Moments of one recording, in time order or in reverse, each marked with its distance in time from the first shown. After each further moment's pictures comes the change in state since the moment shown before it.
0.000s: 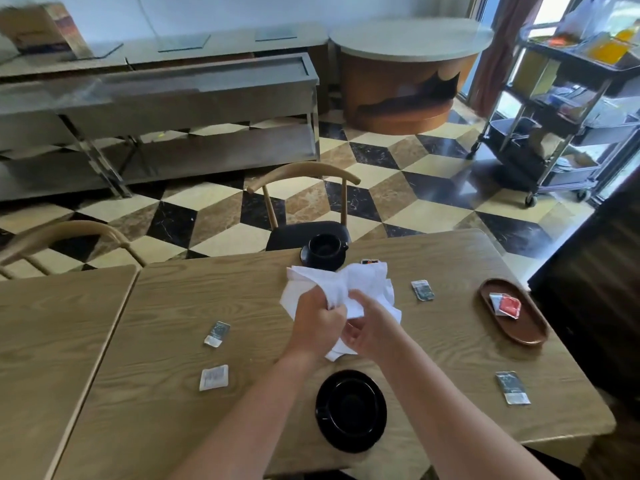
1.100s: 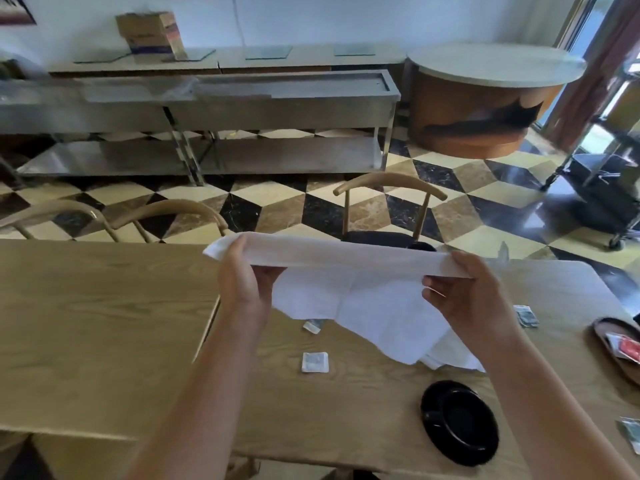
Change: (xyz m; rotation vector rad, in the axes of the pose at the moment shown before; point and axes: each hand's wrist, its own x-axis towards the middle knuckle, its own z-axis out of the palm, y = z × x) left_hand -0.038 -0.024 -0.316 -0.931 0.622 -0.190; right_hand -0.092 0.062 0.136 -0.147 -0.369 -0.604
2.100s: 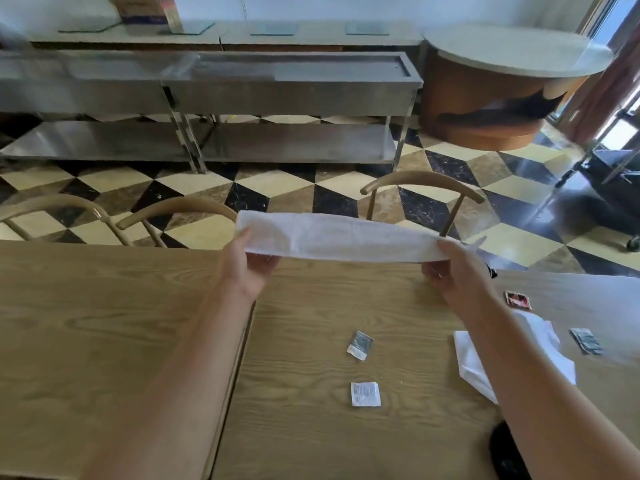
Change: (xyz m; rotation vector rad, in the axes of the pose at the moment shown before) left_hand 0.209 0.053 -0.074 -0.134 -0.101 -0.278; right_hand 0.156 0.078 0.114 -0.115 0.336 0.032
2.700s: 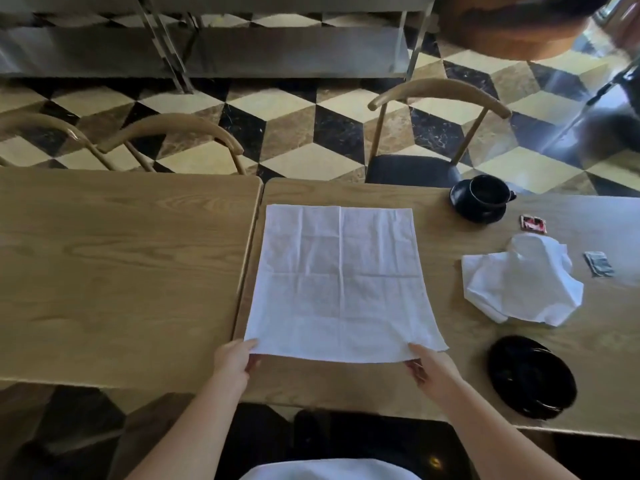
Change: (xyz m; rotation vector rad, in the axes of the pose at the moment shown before) left_hand -0.076 -0.170 -0.261 0.599 0.663 -0.450; right_hand -0.071 0.250 -0.171 -0.287 0.349 0.673
